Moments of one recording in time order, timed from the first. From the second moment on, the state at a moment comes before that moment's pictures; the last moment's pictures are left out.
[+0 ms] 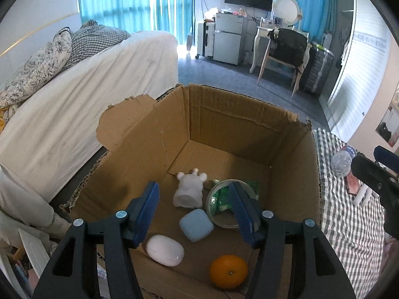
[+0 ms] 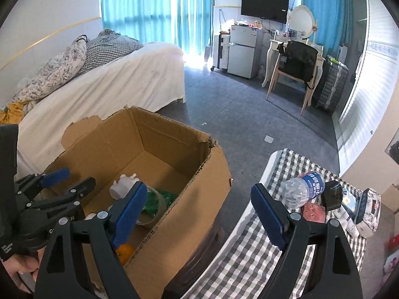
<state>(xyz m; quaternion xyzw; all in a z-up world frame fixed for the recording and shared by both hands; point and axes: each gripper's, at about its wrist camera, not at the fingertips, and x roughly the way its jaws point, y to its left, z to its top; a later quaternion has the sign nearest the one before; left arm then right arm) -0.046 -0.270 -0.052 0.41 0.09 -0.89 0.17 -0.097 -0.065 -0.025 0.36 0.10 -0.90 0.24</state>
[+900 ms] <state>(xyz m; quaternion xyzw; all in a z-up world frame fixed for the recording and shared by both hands) -0.161 -0.004 -0.052 0.41 0.00 -0.91 0.01 -0.119 0.242 -0.048 0.40 0.02 -0.92 0.04</state>
